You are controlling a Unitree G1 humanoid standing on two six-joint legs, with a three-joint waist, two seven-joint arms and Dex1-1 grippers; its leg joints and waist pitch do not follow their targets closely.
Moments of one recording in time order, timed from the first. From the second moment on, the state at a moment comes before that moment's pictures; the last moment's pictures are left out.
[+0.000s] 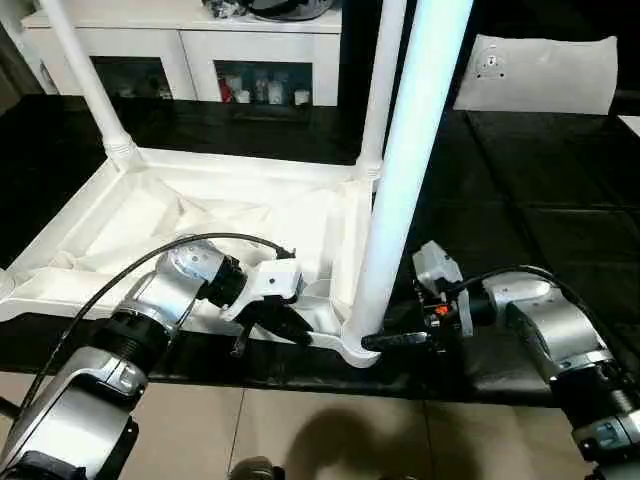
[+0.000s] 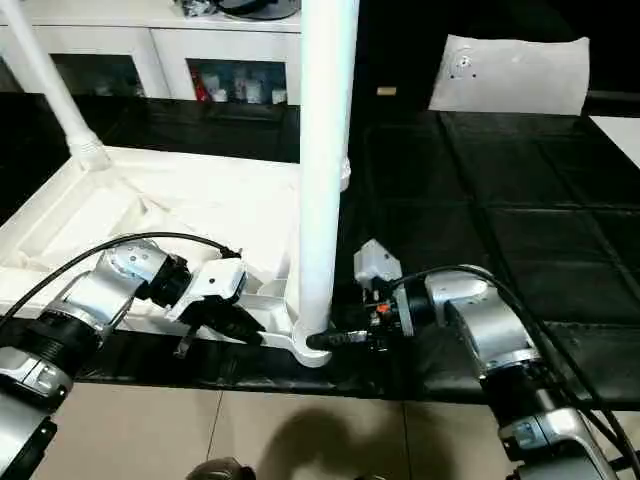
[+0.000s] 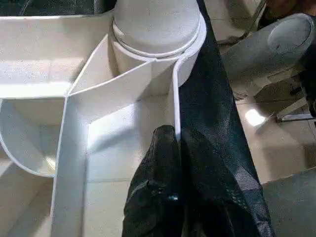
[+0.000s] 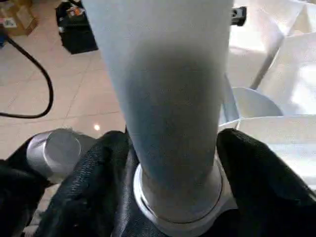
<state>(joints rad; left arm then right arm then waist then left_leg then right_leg) -0.68 0.44 -0.41 0.65 0.03 -0.08 -1.51 -0.47 -0.46 0.25 0.36 0.24 0.20 1.43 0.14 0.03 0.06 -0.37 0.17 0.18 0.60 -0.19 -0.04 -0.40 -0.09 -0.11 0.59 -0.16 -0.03</state>
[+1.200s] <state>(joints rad) -0.81 0.18 -0.25 0.89 0.07 0.24 -0.93 -0.47 -0.01 -0.02 0.36 0.10 0.43 0.36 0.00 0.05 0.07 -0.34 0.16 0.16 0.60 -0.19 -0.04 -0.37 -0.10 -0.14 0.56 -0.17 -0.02</state>
